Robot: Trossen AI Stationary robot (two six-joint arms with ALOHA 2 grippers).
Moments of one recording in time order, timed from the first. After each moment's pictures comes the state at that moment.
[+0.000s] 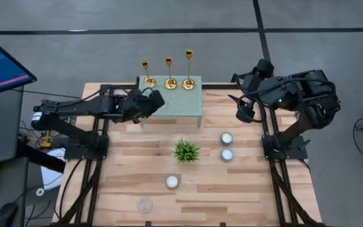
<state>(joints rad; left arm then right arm) 0.03 1.25 1.28 -0.76 -0.55 -1.64 0.20 1.54 2.35 -1.57 0.76 0.07</state>
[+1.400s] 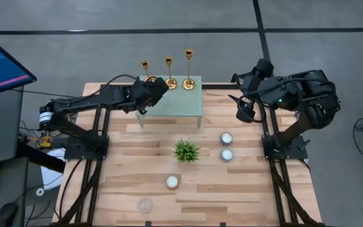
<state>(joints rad) 0.23 1.36 1.28 -0.66 -0.51 -1.66 0.20 1.54 2.35 -1.57 0.76 0.05</state>
